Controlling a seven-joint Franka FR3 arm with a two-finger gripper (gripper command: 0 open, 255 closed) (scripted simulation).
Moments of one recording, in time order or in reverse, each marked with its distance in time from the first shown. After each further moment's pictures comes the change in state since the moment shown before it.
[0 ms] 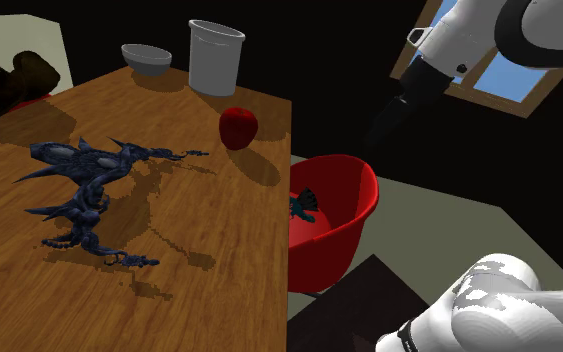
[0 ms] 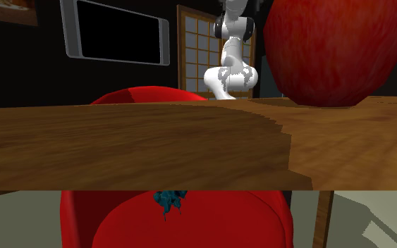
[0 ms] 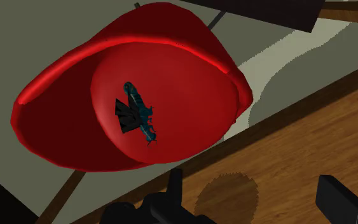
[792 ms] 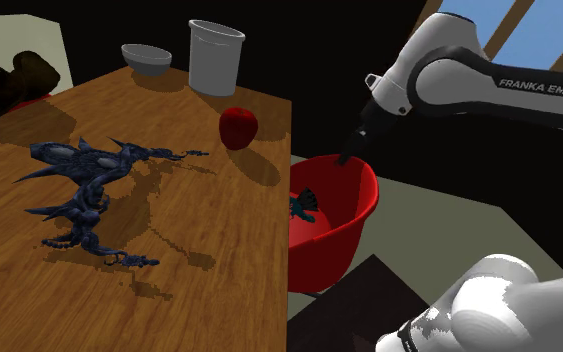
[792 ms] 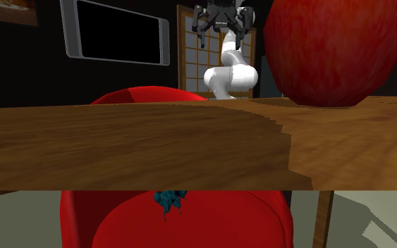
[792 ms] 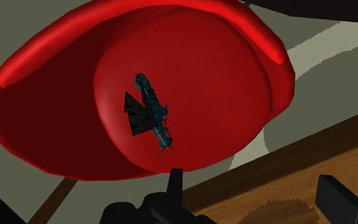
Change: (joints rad) arm -0.015 0.167 -0.089 -0.158 -0.044 0.304 -0.146
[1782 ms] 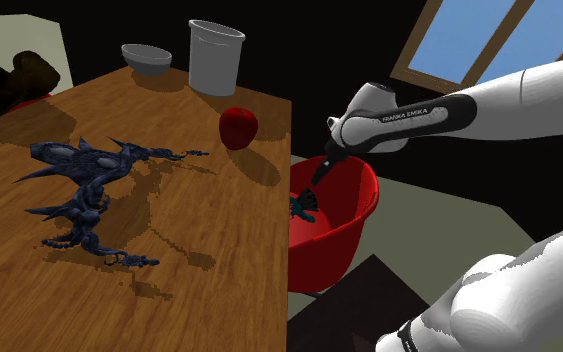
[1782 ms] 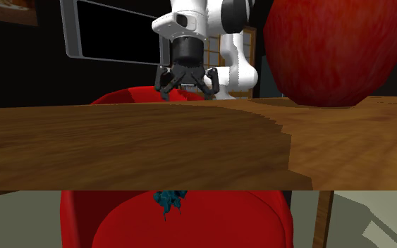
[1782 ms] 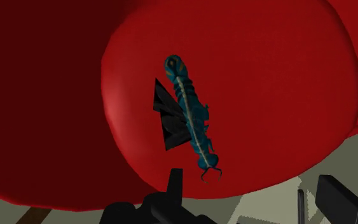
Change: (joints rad) arm -0.005 0.469 -0.132 -0.005 0.018 0.448 -0.243
